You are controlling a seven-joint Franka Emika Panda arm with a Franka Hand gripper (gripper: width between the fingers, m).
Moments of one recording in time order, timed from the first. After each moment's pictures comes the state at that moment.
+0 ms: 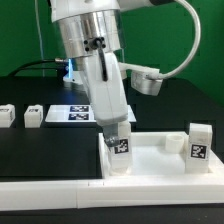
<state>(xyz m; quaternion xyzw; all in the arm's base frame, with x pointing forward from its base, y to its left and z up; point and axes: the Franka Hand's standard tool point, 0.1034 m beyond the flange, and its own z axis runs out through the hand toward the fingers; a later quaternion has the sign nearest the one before) 0.622 -0.009 0.073 -0.70 0.70 0.01 0.12</state>
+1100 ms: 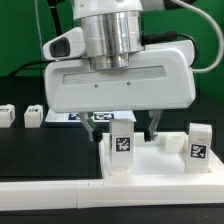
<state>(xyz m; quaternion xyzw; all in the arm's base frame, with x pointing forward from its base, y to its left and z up) 0.624 0.003 0.074 -0.99 0.12 -0.06 0.07</state>
